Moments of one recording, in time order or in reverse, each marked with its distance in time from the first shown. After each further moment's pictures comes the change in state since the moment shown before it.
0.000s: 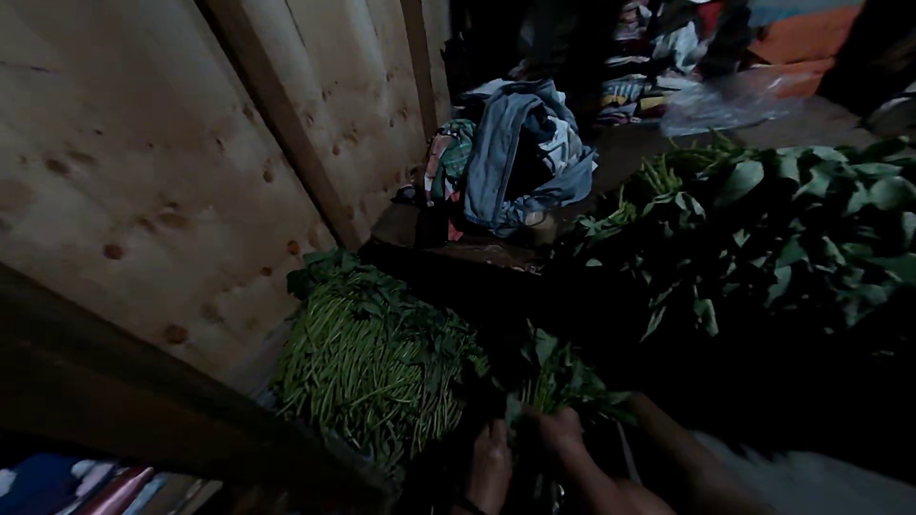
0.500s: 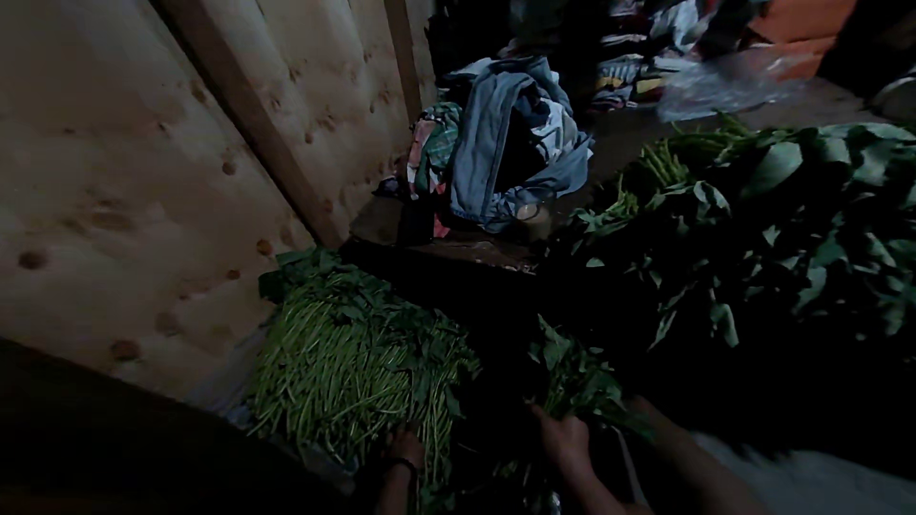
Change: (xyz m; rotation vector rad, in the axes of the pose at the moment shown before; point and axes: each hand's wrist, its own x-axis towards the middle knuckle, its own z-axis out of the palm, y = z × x) left_hand 0.093 -0.166 0.015 0.351 -0.396 -0.552; right_hand 0.013 -0.014 -0.003 -0.114 0.136 0.097
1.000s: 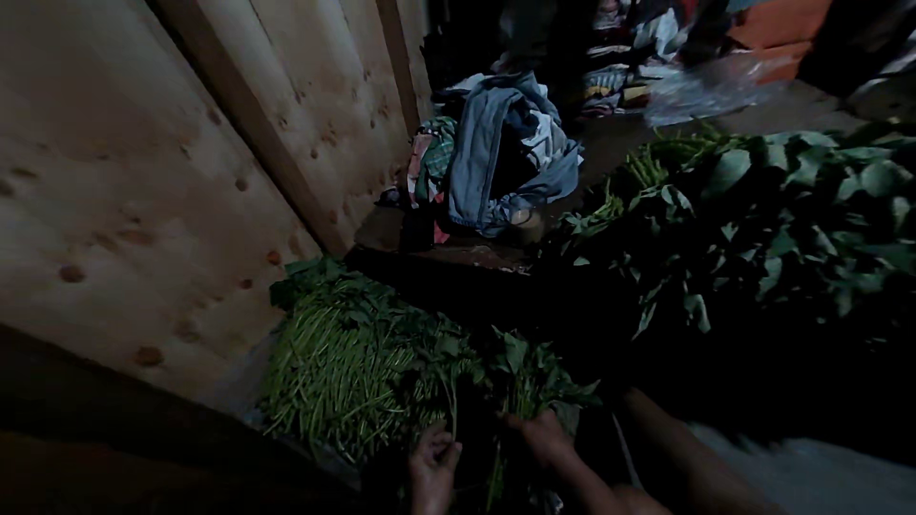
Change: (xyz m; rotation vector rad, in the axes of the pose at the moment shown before) left_hand -0.147 0.031 -0.015 -1.085 0.385 0.369; right_hand -0.014 0.009 0.001 0.039 -0.370 -0.073
